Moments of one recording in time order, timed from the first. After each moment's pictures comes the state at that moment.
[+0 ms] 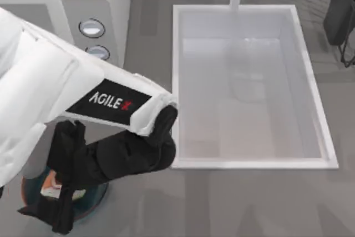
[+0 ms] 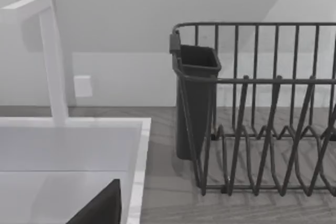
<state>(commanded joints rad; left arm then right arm) -0.73 2.14 1.18 -1.47 -0.67 -2.57 0.00 0.00 0.00 0.00 0.00 0.00</state>
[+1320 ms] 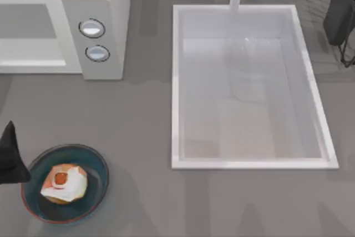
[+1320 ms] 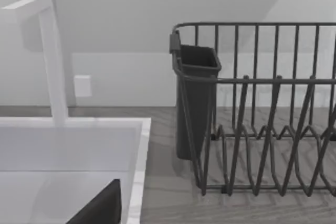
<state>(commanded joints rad) -0.05 0.12 0.05 -0.12 -0.03 -0.14 0.00 0.00 0.00 0.00 0.00 0.00</state>
